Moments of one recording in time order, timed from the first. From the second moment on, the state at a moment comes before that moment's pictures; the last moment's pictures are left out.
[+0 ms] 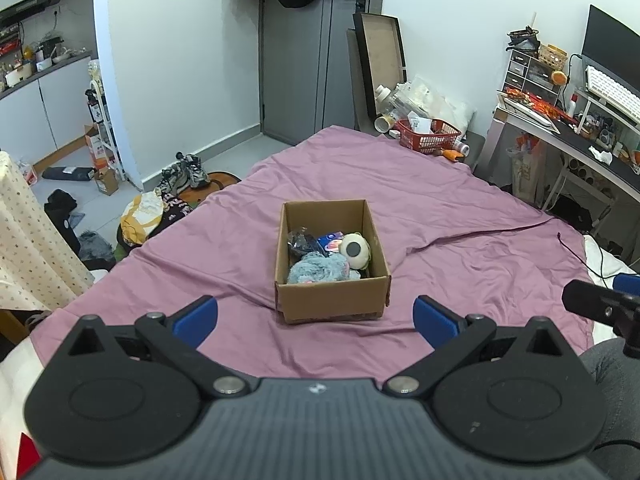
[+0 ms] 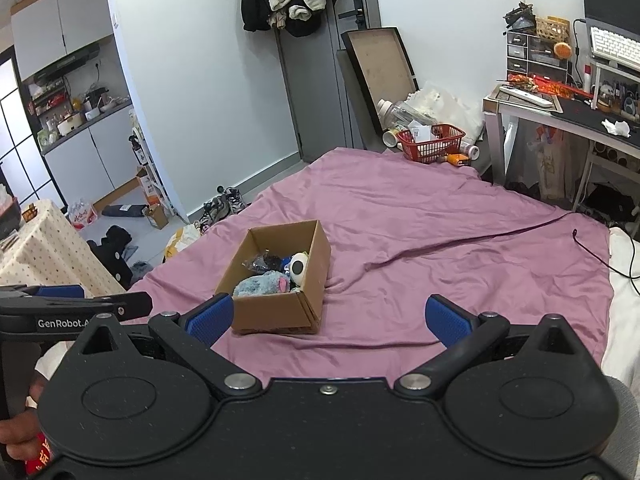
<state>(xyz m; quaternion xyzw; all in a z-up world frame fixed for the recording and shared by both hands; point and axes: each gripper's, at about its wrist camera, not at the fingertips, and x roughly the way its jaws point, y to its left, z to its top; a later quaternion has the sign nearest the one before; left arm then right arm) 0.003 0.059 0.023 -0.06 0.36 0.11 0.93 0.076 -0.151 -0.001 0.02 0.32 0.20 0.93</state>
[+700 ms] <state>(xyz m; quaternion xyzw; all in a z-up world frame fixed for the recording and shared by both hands) 0.002 0.061 0.023 -0.06 0.36 0.11 0.93 0.076 -0.150 -0.001 0.02 0.32 0.20 0.93</state>
